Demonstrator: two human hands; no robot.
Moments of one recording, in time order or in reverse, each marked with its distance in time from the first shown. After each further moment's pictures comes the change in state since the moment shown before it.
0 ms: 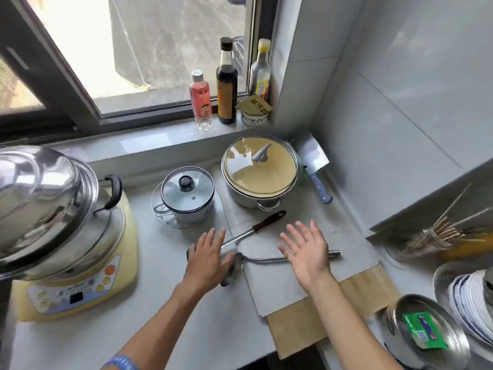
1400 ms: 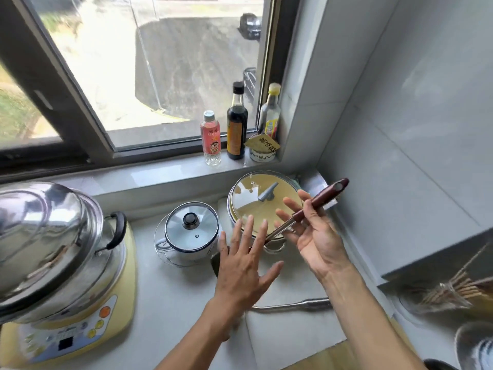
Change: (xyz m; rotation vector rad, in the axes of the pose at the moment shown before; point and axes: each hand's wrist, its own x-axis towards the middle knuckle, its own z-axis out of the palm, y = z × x) left_hand 0.038 0.093 -0.049 0.007 0.440 0.325; right_hand 0.010 -0.099 0.100 -0.028 -0.408 -0.234
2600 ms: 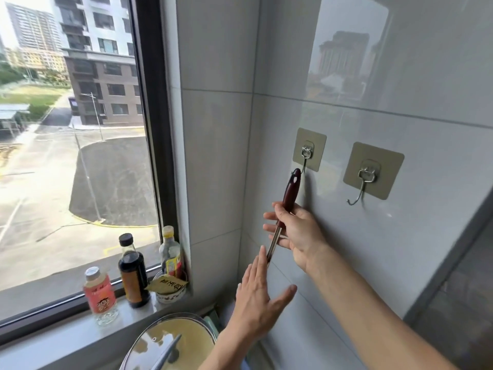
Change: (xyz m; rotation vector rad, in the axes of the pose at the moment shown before) left_hand 0.251 0.230 -0.009 -0.514 -0.145 0.157; right_hand 0.095 -0.308 0.013 -0.485 0.246 -0.329
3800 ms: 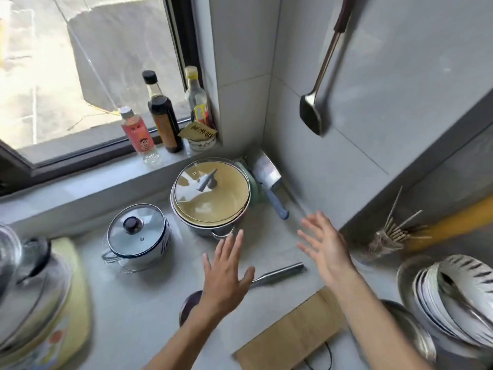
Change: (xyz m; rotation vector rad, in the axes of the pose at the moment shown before) left_hand -0.284 -0.150 0.021 0.373 -0.238 -0.346; right_hand -0.212 0.259 -0.070 0.116 0.200 0.496
